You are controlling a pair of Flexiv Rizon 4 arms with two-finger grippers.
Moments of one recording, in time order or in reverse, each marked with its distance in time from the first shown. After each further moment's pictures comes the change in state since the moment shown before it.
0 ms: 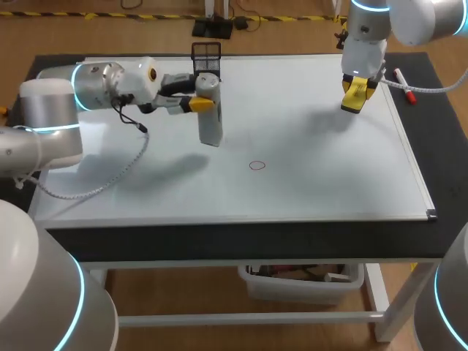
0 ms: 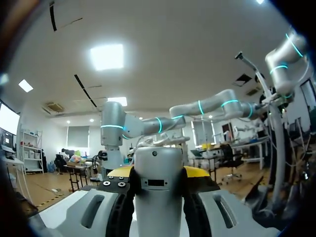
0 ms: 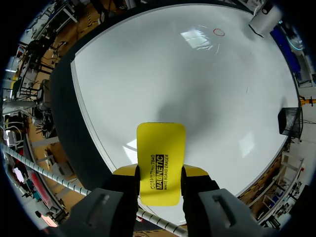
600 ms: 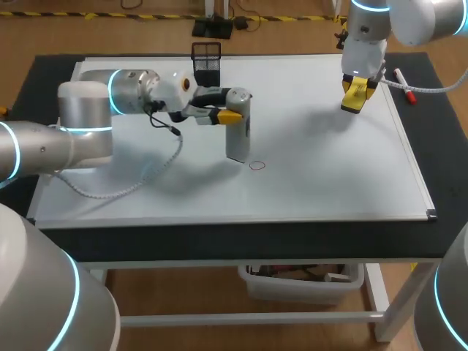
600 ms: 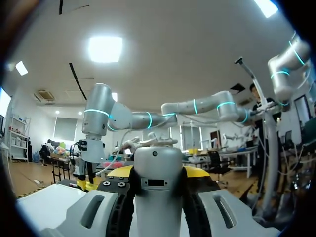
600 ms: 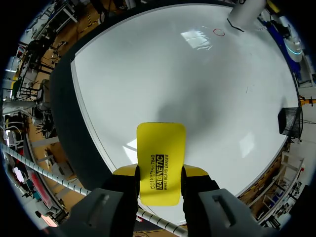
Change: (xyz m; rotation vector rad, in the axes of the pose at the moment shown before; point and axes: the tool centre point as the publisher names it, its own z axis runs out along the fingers) left arm 0.008 0.038 0.056 0.019 0.107 -0.105; right arm 0.000 0.000 0.000 0.000 0.000 0.000
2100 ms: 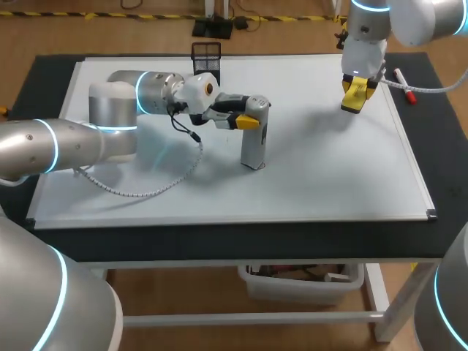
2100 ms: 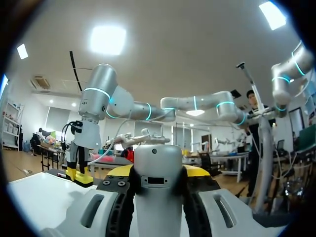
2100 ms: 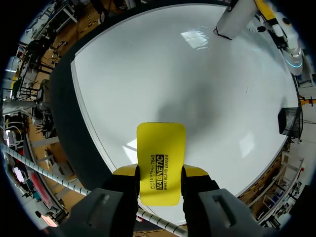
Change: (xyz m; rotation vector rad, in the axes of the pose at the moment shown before) left arm -0.024 0.044 0.017 -0.016 0.073 -0.080; right arm 0.000 0.000 0.000 0.000 0.000 0.000
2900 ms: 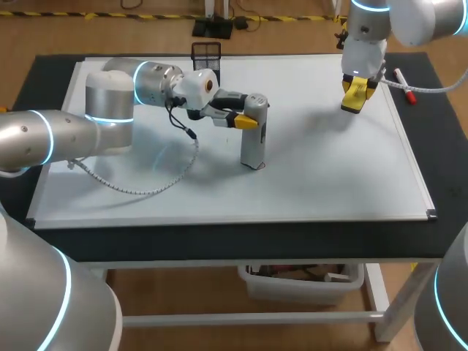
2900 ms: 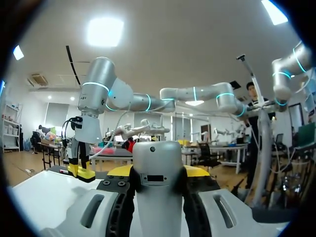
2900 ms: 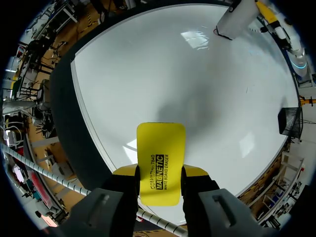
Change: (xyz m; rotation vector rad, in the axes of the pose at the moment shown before) left arm -0.001 0.003 -0.005 -0.086 0.008 0.010; right arm 0.000 0.000 0.000 0.000 0.000 0.000
